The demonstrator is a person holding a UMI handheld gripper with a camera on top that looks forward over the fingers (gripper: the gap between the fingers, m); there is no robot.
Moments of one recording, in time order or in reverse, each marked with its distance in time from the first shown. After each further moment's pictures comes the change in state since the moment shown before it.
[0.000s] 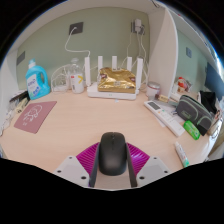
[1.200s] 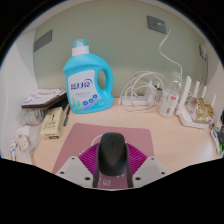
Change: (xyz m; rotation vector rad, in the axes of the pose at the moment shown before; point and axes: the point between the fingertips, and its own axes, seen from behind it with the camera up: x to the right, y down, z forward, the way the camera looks) arm -0.381 -0.102 0.081 -0.016 -0.150 -0.081
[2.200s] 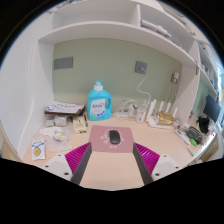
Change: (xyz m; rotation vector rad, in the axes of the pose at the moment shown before) arm -0.071 0.006 -0.297 0.155 0.190 -0.019
